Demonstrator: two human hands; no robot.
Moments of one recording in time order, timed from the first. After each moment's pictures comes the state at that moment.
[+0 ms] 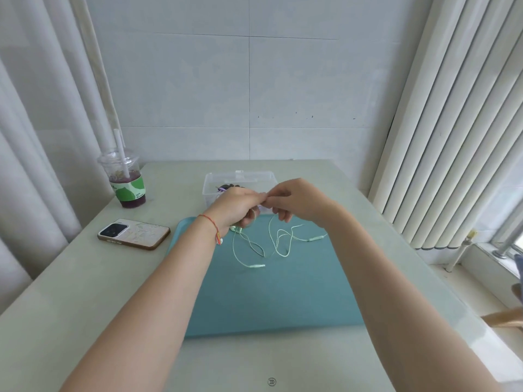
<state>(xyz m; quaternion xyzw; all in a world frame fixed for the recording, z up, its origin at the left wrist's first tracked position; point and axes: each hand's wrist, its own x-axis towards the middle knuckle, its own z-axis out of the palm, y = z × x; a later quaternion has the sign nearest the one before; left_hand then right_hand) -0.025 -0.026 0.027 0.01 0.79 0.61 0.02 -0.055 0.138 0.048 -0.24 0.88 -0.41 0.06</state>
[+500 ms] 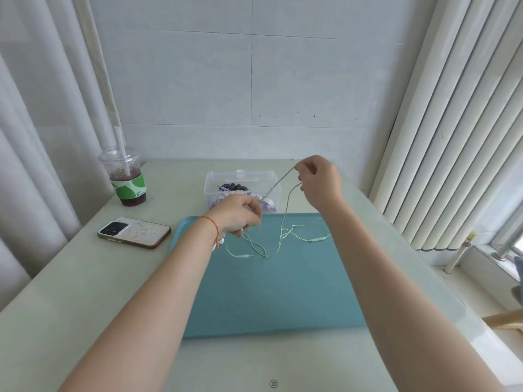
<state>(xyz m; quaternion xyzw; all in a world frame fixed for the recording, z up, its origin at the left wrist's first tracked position) -0.031 -0.037 0.012 -0.02 0.86 0.51 0.04 -0.089 0.144 0.044 -0.09 0.83 -0.52 -0.19</state>
